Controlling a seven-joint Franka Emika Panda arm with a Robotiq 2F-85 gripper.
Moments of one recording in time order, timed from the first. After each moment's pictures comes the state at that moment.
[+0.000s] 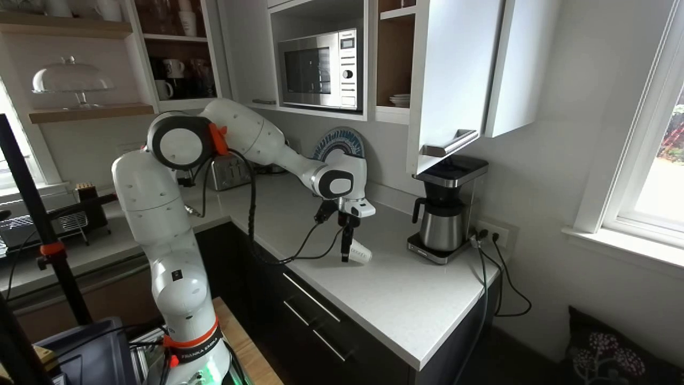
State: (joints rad) arm -0.16 -0.07 -0.03 -2.29 -0.05 2.11 0.67
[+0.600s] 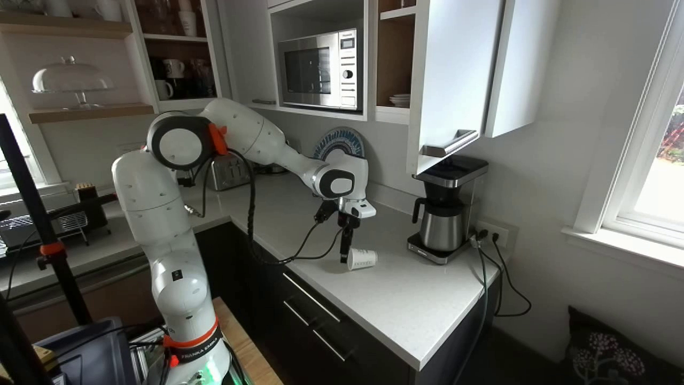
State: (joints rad) arm -0.16 -0.07 -0.04 -2.28 -0.05 2.08 0.67
